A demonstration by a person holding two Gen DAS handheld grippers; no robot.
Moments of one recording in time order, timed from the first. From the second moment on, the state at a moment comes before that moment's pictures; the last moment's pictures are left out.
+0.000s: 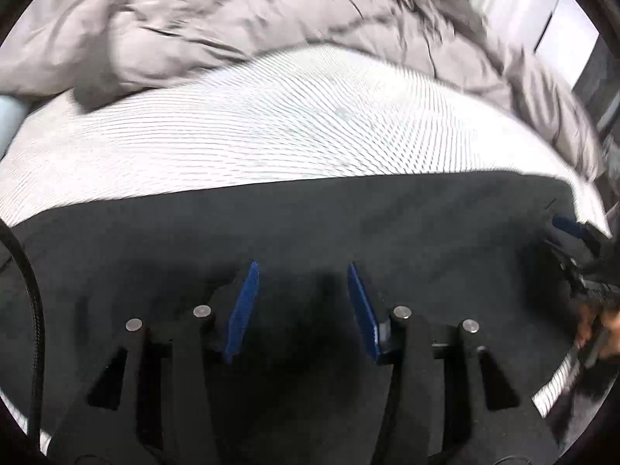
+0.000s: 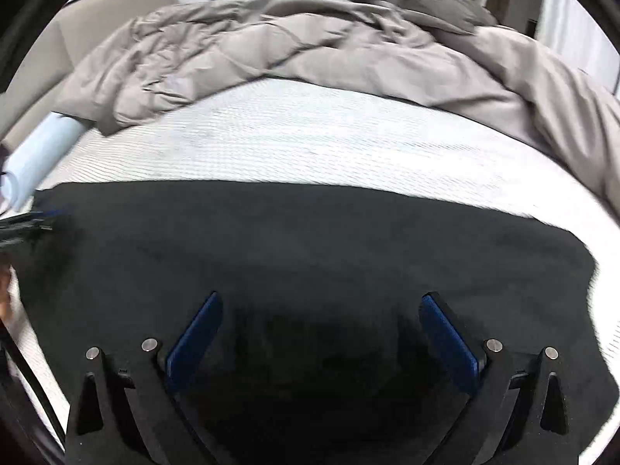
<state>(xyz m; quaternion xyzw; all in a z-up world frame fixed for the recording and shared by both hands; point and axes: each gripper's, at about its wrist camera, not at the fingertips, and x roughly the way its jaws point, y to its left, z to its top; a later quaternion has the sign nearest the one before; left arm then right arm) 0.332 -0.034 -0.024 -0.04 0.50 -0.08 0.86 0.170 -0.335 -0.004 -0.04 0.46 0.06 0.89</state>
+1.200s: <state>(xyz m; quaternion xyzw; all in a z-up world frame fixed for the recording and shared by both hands) 0.225 0.143 -0.013 -0.04 0.45 0.06 0.89 0.182 -0.331 -0.031 -0.12 0.49 0.04 0.86</state>
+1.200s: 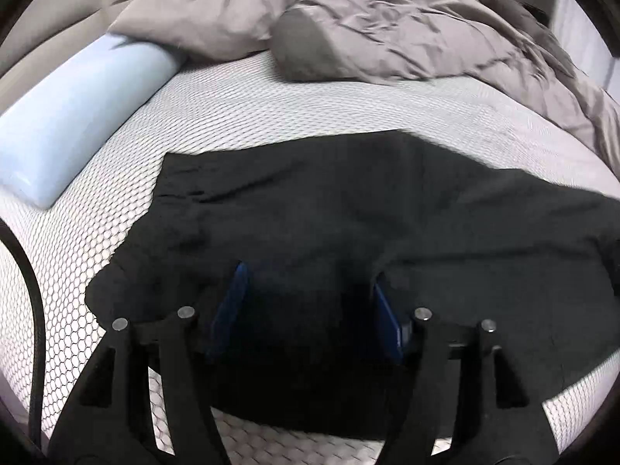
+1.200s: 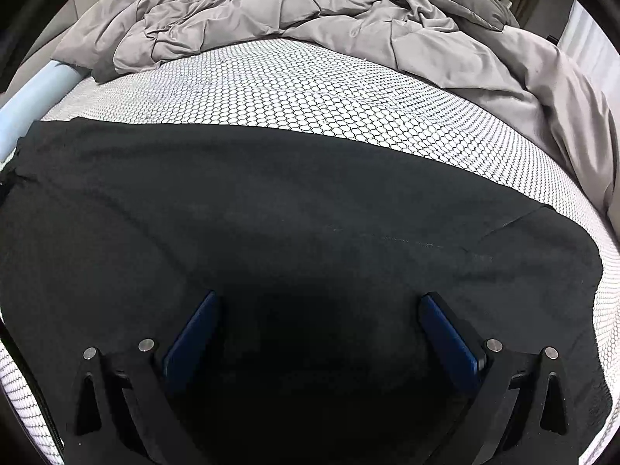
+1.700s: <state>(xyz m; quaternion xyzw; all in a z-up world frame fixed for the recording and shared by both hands) 0.214 0.196 -0.027 -0.07 0.47 0.14 0.87 0.184 -0.332 -0.031 -0.12 0.49 0.04 0.86</state>
